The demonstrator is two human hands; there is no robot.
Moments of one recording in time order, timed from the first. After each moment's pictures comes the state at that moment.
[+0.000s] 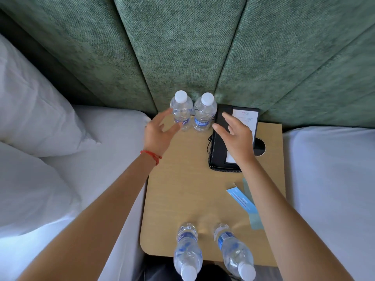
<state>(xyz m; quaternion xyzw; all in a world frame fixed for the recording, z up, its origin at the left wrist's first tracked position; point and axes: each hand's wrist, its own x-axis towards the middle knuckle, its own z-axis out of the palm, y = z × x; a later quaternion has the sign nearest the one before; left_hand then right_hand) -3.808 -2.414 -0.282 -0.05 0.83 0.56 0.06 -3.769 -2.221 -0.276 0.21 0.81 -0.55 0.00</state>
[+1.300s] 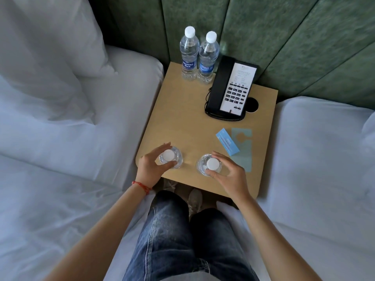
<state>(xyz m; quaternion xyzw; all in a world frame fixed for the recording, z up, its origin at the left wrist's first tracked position) -3.485 -2.421 -0.273 -0.10 0.86 0.50 0.09 -3.470 -2.192 -0.269 0.07 0.84 -0.53 0.10</state>
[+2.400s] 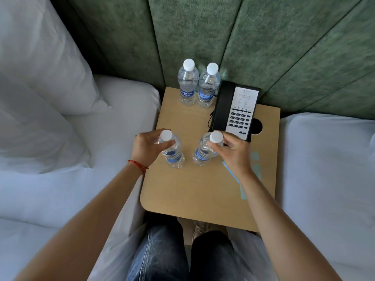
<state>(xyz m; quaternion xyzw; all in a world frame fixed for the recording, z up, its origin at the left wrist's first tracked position) -3.669 -2.461 -0.267 -0.07 0.84 0.53 0.09 -3.642 -2.230 -0.273 0.11 0.83 -0.55 -0.01</state>
